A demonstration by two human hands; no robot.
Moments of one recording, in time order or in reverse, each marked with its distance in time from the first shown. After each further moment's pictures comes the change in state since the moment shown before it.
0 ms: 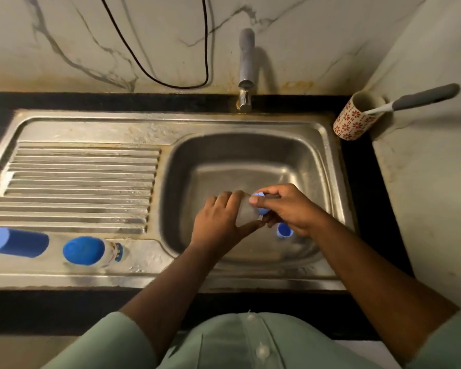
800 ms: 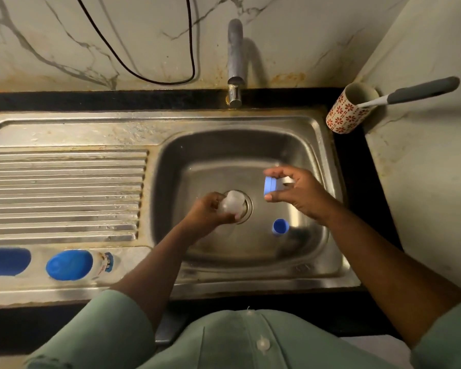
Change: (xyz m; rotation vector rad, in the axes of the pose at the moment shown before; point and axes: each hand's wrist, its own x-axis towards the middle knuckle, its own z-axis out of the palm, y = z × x) left_hand 0.032 -0.046 0.023 -0.820 -0.517 -0.568; right_hand 0.018 0.009 -0.046 -0.174 0.123 -0.207
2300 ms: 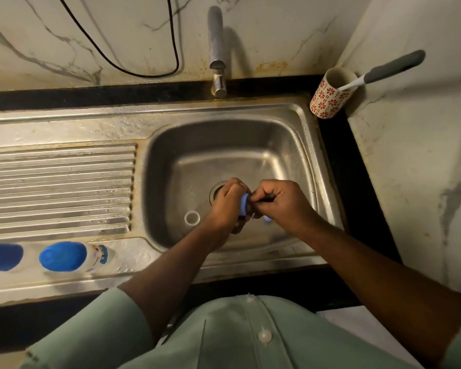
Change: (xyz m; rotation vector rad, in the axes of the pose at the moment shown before) left_hand -0.046 0.053 0.056 -0.427 -0.123 -0.033; right_hand -0.068 -0.022 0.043 -0.049 0.062 -0.215
